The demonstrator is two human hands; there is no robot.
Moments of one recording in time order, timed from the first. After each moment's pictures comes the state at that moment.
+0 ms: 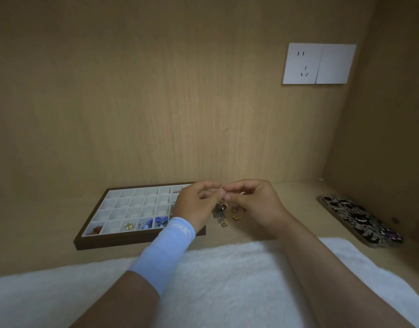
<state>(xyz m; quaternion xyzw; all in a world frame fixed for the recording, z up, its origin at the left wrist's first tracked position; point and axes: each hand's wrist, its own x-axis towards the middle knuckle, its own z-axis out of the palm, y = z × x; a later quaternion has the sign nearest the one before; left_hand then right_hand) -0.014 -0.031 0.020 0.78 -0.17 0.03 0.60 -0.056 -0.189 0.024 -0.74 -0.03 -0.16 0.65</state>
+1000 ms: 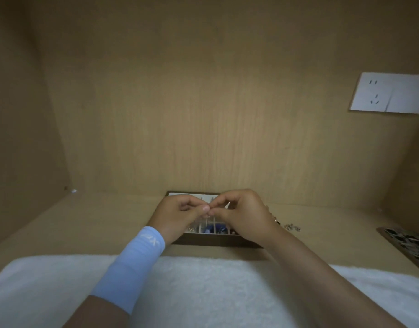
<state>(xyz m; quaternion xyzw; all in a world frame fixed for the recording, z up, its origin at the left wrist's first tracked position) -0.018 0.137 0.041 0.80 -0.17 0.05 0.58 -0.034 -0.047 0.048 -0.86 -0.16 -0.14 0.47</state>
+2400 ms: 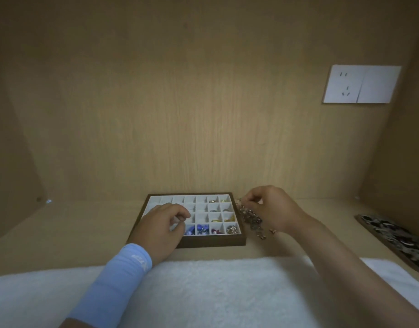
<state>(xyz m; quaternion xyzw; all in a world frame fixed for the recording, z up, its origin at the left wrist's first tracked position) -0.009 0.135 0.013 0.91 -0.24 0.15 0.32 -0.037 -0.142 0.054 -0.95 0.00 -0.13 0.28</state>
